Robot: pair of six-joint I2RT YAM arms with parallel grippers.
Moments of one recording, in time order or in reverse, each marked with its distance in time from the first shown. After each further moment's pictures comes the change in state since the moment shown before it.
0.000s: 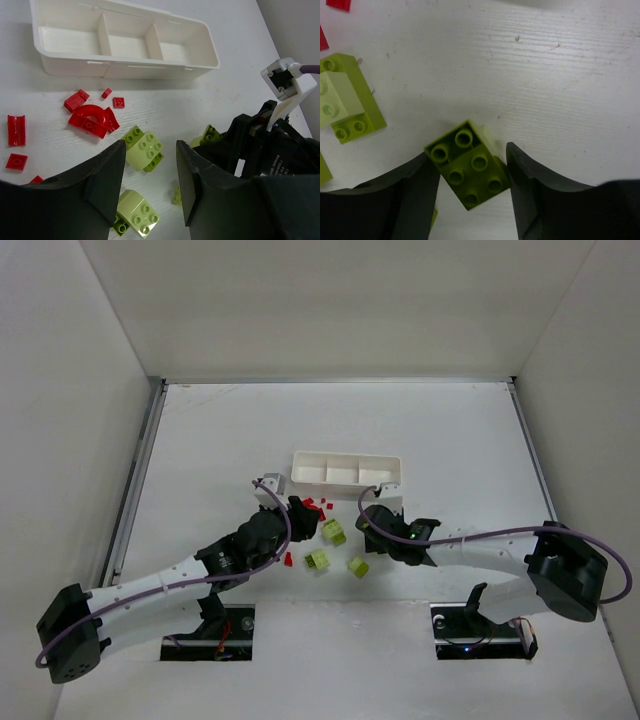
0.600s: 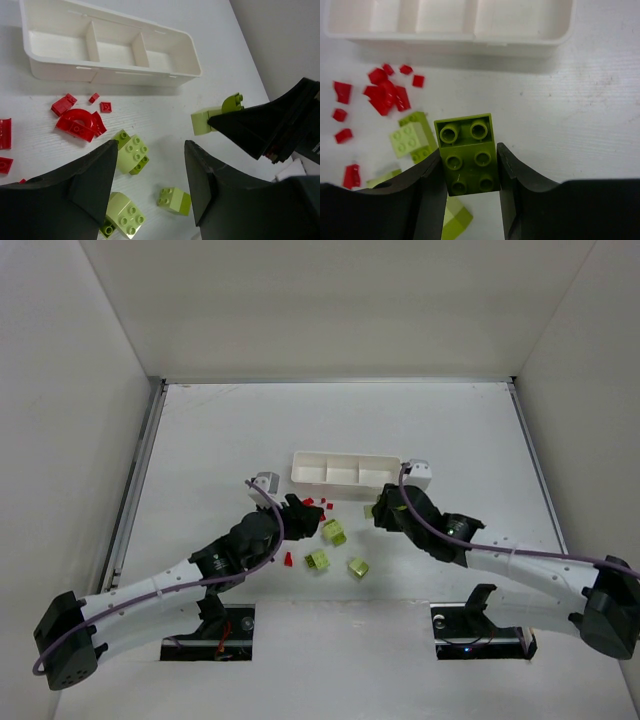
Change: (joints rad) left arm 0.016 -0.056 -0.013 0.016 0.029 -0.043; right arm -0.092 -0.260 -0.004 0.050 -0.018 0.002
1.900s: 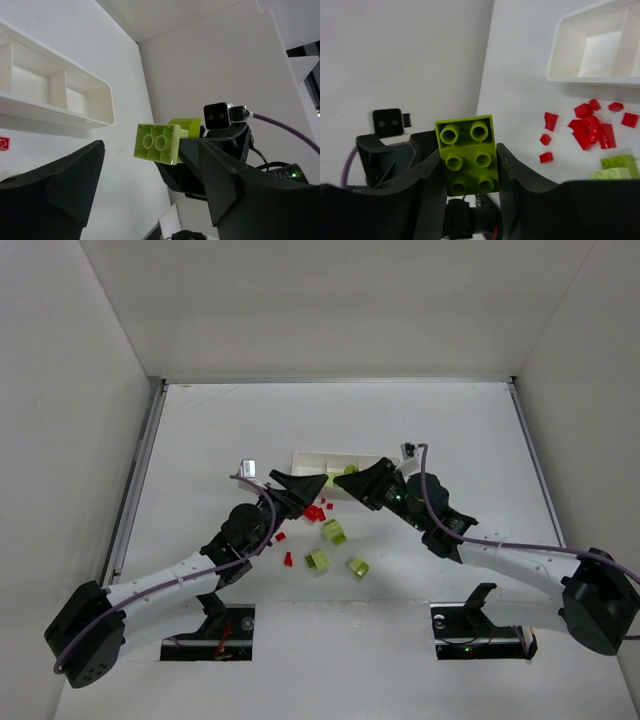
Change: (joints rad) left arm 0.140 0.139 -0.064 0.495 0.123 -0.417; right arm -0.119 0.038 -0.072 0.713 -0.459 0.394
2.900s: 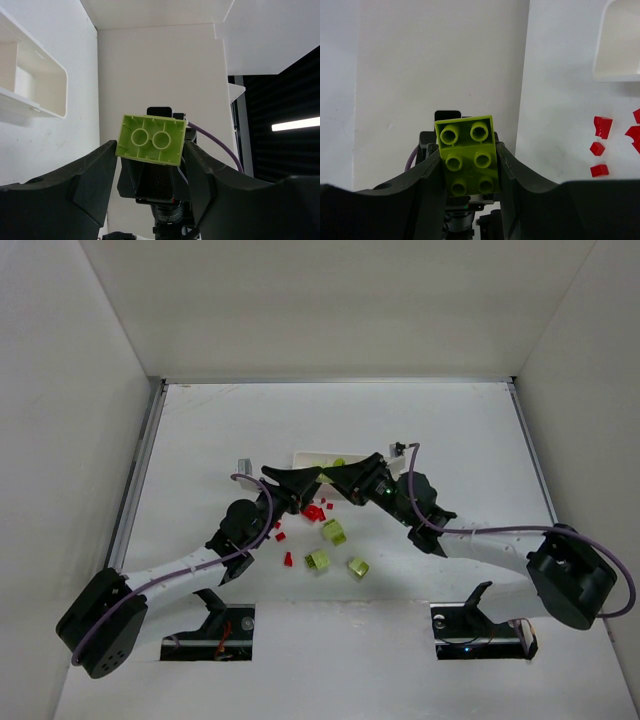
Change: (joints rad) left arm 0.110 0.120 -0.035 0.209 0.150 -0.372; right arm 0.001 0.185 0.000 0.301 -0.032 0.229
